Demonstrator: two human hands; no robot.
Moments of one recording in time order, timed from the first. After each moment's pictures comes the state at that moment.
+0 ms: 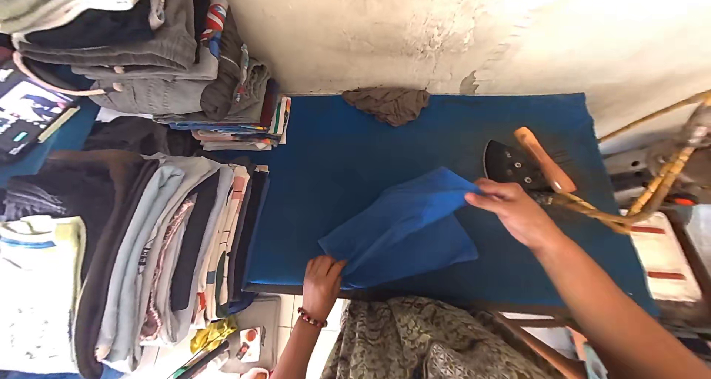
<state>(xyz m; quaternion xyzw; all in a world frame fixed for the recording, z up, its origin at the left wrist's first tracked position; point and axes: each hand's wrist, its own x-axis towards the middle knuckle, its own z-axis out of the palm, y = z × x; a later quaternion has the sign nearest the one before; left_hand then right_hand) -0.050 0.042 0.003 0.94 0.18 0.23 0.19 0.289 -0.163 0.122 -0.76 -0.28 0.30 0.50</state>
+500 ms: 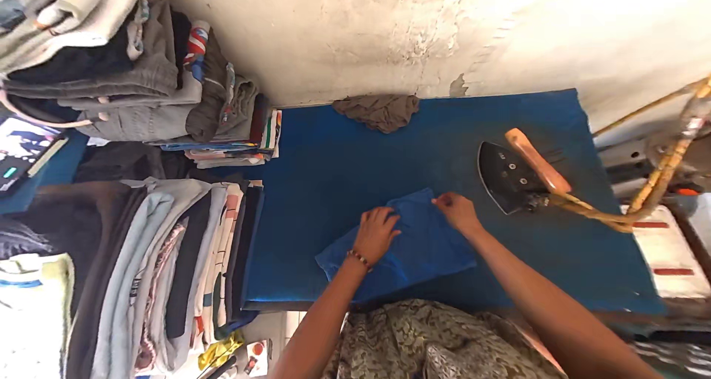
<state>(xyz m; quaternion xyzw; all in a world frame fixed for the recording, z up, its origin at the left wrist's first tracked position) 0.127 0.045 0.029 0.95 0.09 -0.09 0.29 0.309 -0.126 0.009 -0.89 -0.15 0.32 0.28</state>
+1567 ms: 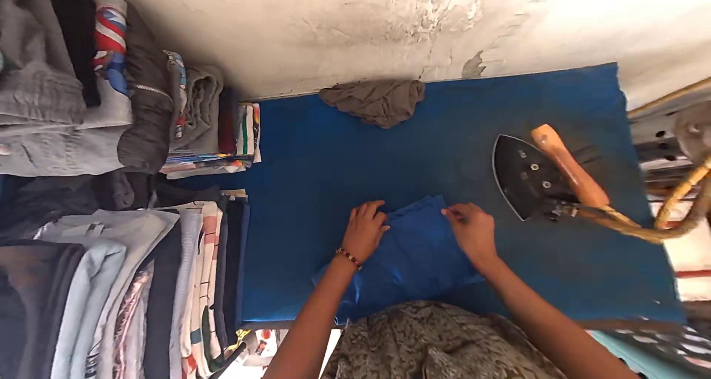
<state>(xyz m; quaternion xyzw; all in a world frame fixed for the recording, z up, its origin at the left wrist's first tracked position) 0.157 0.093 0.002 0.93 0.10 -0.12 0.33 0.293 -0.123 0.008 -0.92 -0.15 0.21 0.30</state>
